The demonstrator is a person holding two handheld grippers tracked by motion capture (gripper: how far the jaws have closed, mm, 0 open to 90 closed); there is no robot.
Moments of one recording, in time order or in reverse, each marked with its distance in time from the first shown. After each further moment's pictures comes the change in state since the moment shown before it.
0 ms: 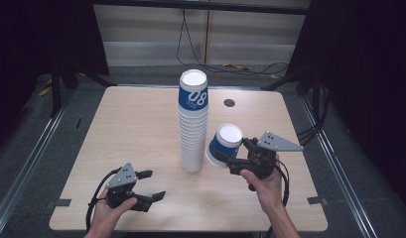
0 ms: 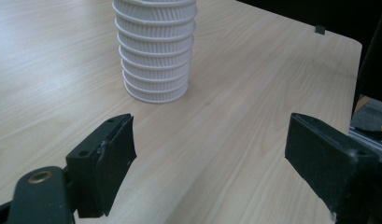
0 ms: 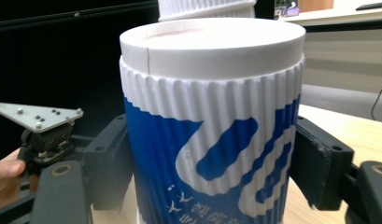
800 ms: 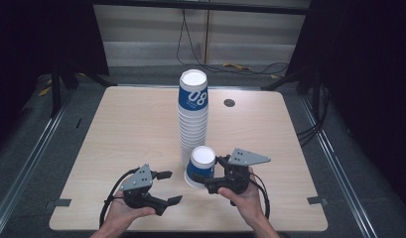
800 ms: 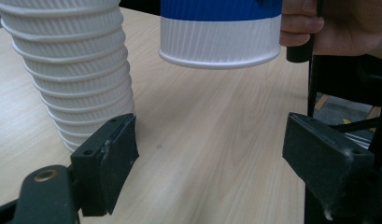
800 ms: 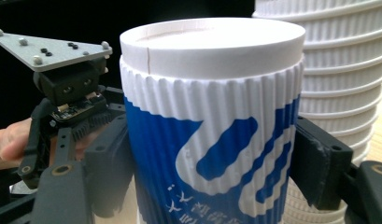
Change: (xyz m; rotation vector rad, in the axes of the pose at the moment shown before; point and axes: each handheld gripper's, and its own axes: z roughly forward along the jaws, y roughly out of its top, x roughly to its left) left arm -0.024 0.014 0.025 -0.071 -0.144 0.076; right arm 0.027 -0.049 0.038 0.114 0.147 0.020
